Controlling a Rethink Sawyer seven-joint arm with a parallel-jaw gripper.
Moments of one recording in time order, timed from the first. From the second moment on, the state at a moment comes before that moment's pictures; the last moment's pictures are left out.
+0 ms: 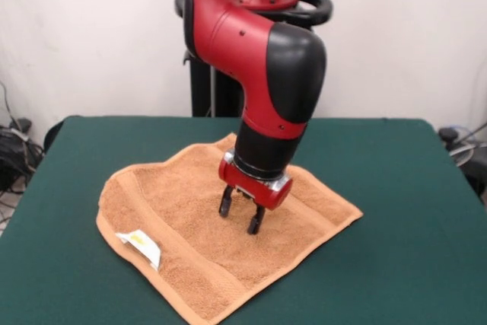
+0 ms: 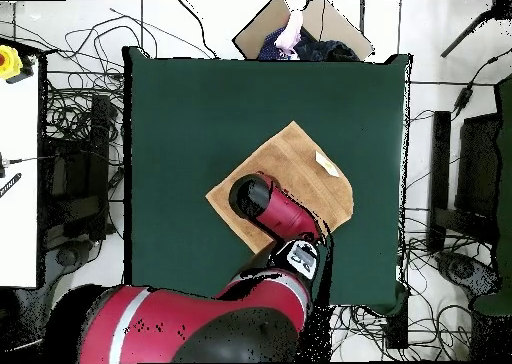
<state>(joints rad) 0.01 -0.29 -0.31 1.71 0.55 0.15 1.69</state>
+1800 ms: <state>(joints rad) 0.00 -0.30 -0.29 1.73 0.57 0.15 1.69</state>
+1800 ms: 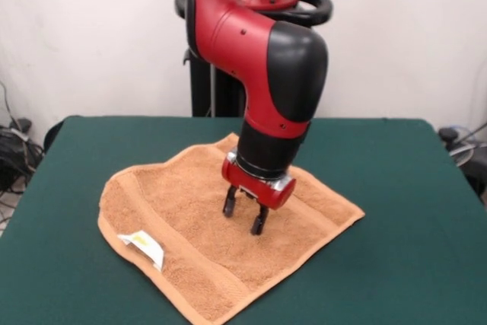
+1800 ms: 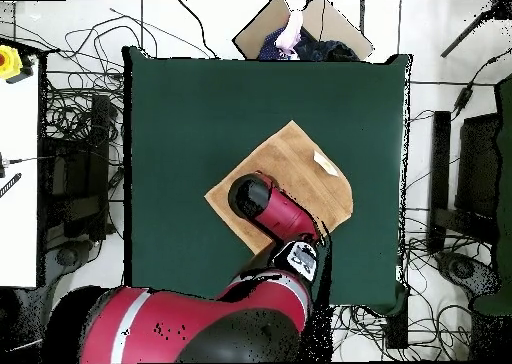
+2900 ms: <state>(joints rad) -0.01 -0.36 -0.15 1.79 0.67 0.15 1.69</state>
